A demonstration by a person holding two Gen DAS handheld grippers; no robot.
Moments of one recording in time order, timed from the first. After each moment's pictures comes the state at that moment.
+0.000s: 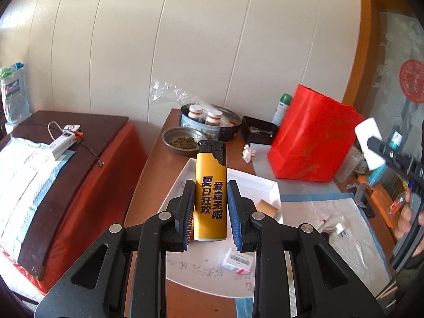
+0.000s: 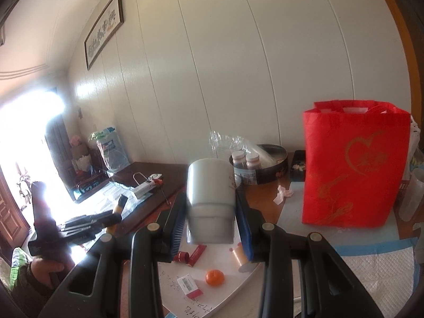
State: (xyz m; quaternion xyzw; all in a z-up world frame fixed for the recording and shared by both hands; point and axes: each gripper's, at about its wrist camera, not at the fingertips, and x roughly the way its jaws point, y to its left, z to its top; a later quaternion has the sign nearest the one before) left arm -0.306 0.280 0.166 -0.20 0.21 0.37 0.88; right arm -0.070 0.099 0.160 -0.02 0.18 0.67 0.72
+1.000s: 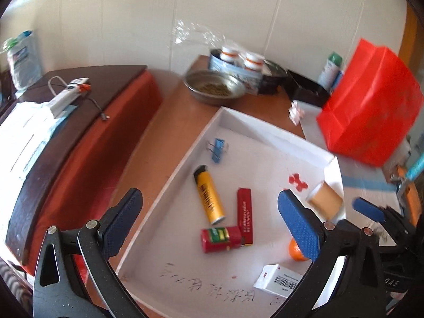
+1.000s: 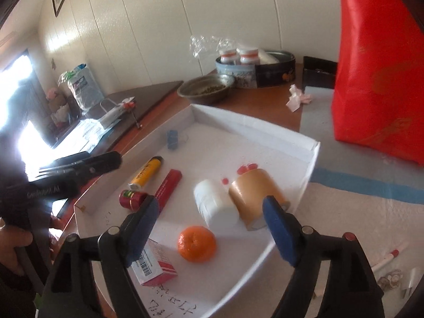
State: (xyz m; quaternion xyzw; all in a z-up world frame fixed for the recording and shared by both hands) left arm -0.249 0.353 0.066 -0.25 0.31 0.42 0.81; right arm -0.077 0.206 0.014 -0.14 0.32 0.62 0.70
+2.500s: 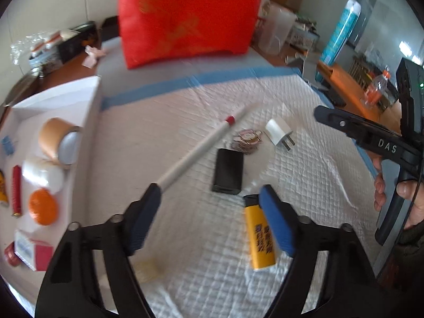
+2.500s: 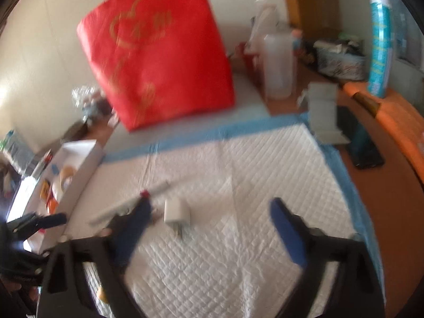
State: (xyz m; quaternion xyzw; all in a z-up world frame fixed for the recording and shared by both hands) left arm -0.031 0.133 0.017 -0.16 0.46 0.15 0.86; right arm 0.117 -0.018 -0.021 -0.05 0.37 0.44 0.82
